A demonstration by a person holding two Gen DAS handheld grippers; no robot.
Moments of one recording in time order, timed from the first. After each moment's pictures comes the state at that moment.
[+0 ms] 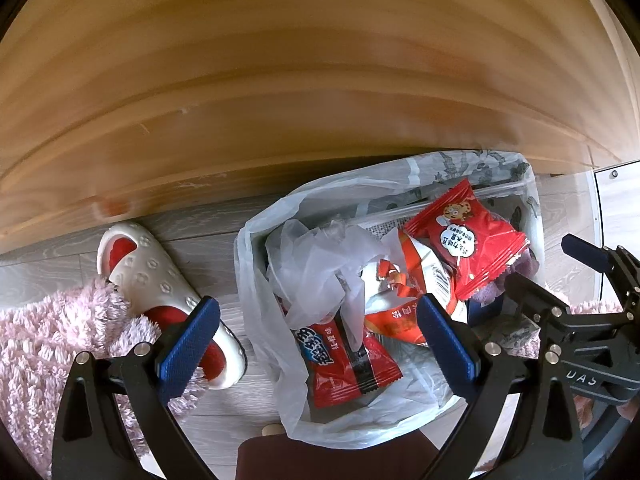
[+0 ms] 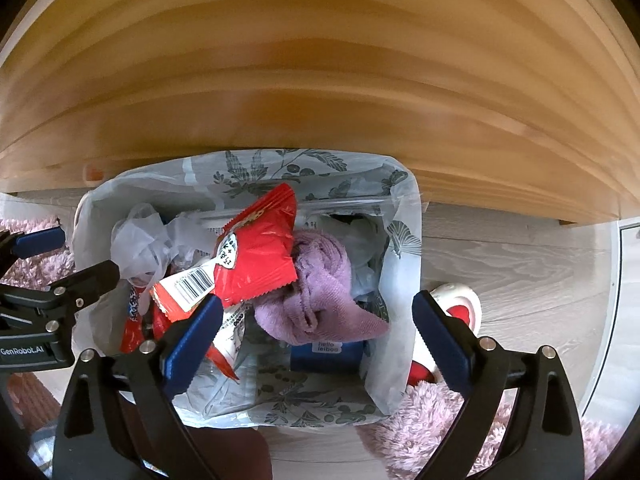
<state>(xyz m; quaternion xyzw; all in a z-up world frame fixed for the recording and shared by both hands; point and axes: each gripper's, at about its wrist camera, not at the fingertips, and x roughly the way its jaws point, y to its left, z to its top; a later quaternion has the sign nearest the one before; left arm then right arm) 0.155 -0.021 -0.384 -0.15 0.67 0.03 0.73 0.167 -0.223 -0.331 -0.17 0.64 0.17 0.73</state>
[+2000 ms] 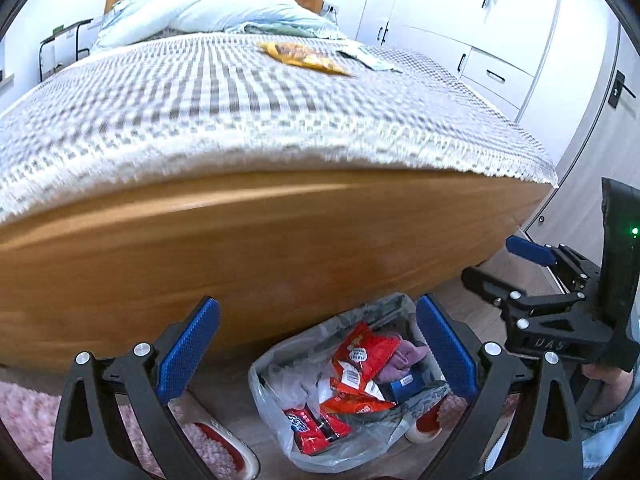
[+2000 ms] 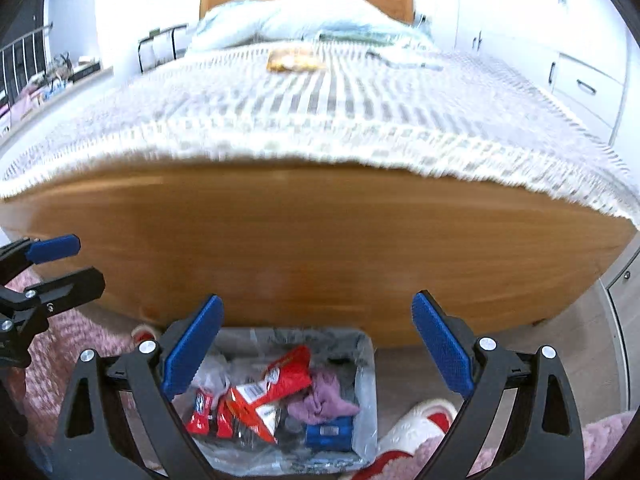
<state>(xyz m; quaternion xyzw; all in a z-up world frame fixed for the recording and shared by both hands) 0.103 -0.022 -0.181 -0.09 0.40 -0.04 0.91 0.126 -0.258 -0.167 -0.07 0.37 0.21 0.90</state>
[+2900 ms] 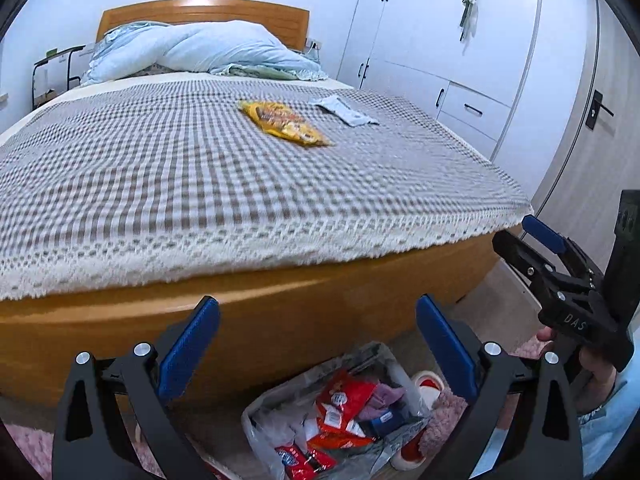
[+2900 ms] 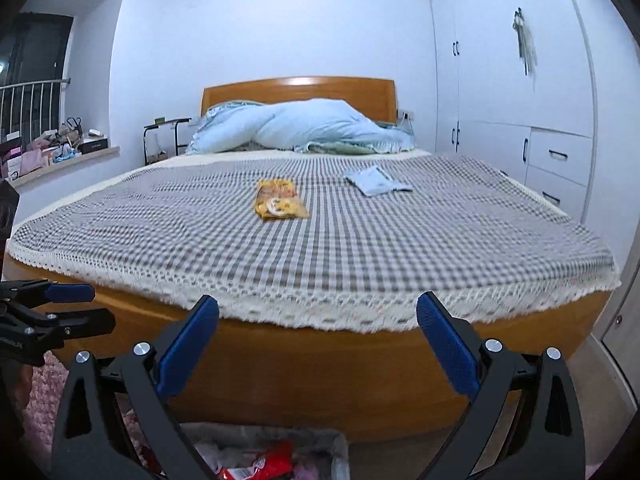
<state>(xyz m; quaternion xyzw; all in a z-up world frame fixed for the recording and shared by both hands) 0.115 -0.020 -0.125 -0.10 0.33 -0.06 0.94 0.122 -0.288 -0.093 -0.03 0.19 0.21 0.96</state>
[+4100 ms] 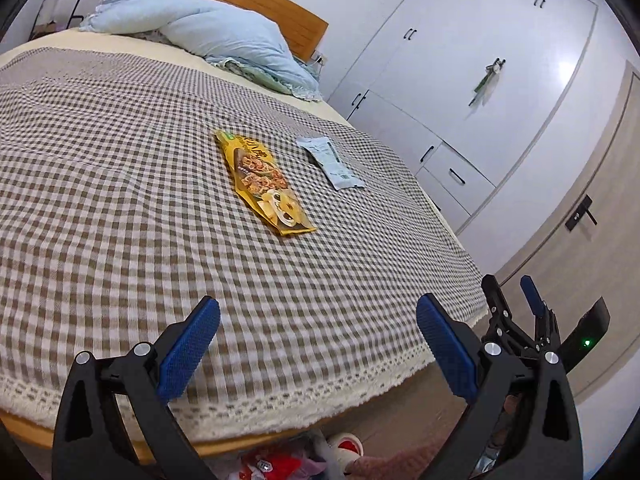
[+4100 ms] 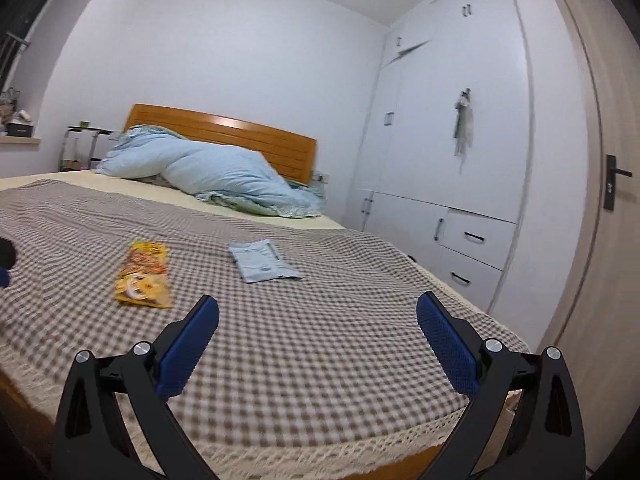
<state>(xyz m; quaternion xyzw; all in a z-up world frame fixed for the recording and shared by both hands) 0.247 0.022 -0.084 -0.25 0.31 -0.11 0.91 0.210 -0.298 -0.057 -0.12 0.07 0.03 0.99</state>
